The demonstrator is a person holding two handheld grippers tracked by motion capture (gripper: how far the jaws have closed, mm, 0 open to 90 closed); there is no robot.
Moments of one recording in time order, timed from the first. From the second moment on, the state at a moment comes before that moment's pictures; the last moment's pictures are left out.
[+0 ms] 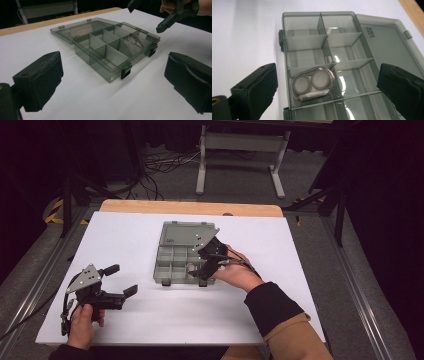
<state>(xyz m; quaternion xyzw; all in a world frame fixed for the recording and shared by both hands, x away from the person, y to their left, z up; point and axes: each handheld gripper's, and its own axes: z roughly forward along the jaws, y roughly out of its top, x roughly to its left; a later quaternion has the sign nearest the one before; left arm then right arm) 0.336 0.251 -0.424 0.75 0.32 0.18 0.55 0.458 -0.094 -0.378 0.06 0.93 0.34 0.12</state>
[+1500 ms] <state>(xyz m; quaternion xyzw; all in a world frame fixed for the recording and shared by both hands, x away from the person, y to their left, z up) 0.335 0.252 -0.424 0.74 0.32 0.19 0.55 0.398 -0.152 -0.341 0.12 0.88 0.43 0.17</state>
